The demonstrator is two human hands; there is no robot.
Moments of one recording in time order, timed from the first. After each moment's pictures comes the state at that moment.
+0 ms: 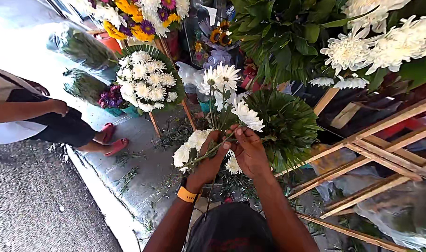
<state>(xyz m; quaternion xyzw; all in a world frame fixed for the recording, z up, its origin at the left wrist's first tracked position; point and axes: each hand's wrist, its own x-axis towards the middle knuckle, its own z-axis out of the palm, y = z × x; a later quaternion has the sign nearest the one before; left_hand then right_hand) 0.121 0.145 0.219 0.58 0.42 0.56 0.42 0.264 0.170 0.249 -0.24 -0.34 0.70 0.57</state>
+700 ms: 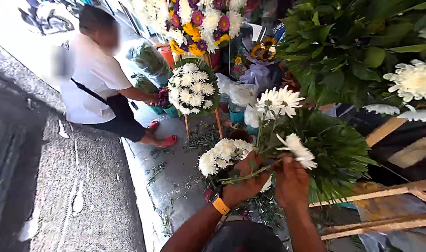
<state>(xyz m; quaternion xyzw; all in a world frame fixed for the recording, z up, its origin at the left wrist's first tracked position) 0.145 0.133 0.217 0.64 0.55 0.45 0.28 0.293 0.164 0.218 -0.41 -0.39 0.53 0.64</state>
